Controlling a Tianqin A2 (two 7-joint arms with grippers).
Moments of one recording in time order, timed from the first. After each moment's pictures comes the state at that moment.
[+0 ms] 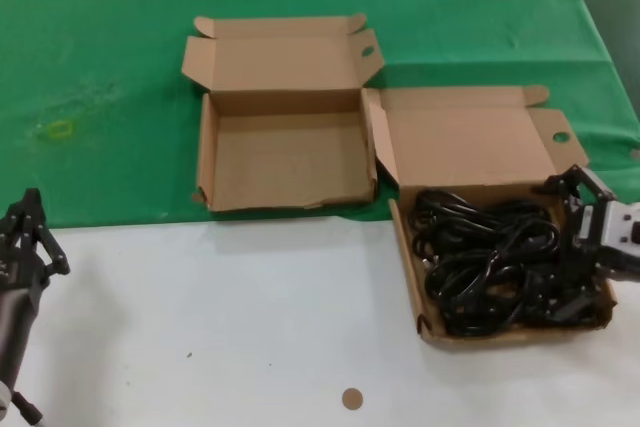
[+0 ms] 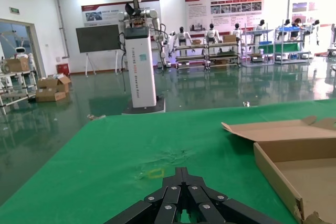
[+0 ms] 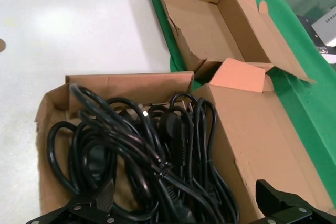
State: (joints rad) left arm 0.00 -0.30 1.60 -1.60 -1.80 0.00 0.00; right arm 0.46 1.10 -2.17 1.55 1.51 -0.58 0.23
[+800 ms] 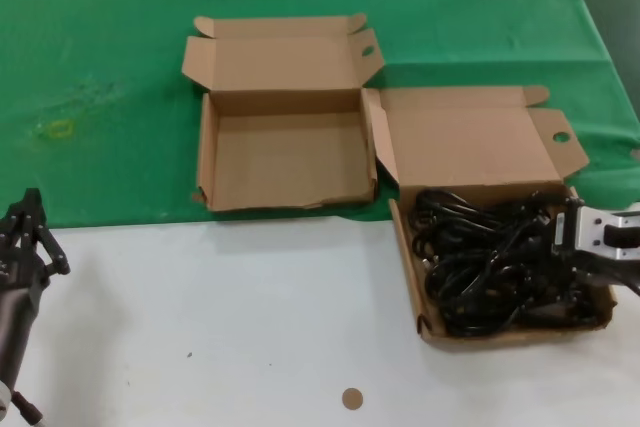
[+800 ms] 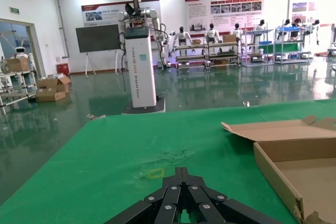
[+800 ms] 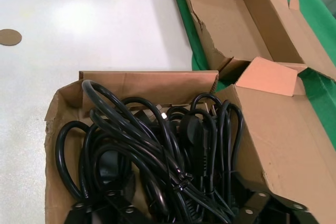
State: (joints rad) left arm 0.00 -0.30 1.60 -1.60 -1.80 0.00 0.00; right arm 0.49 0.93 -2.05 1.44 1.40 -0.79 0.14
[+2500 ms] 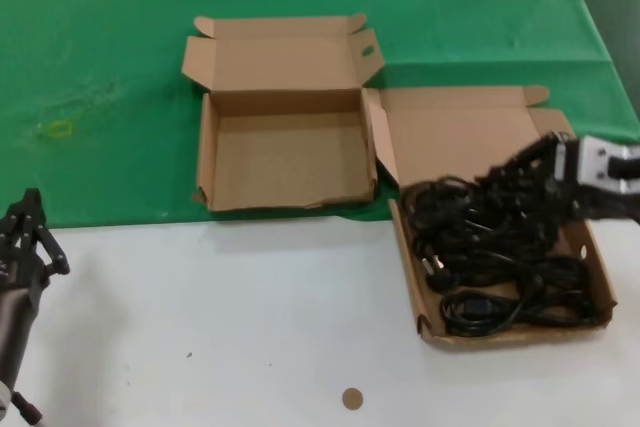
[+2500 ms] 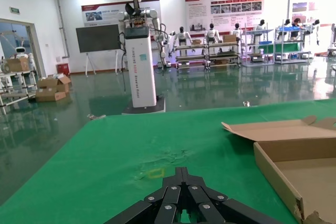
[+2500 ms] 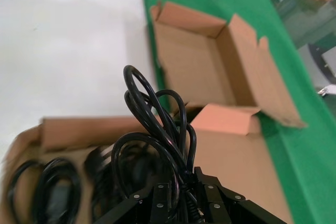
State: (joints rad) left arm 0.00 -0.30 1.60 -1.60 -1.80 0.00 0.00; right arm 0.60 0.90 -1.94 1.53 1.35 -0.96 0.17
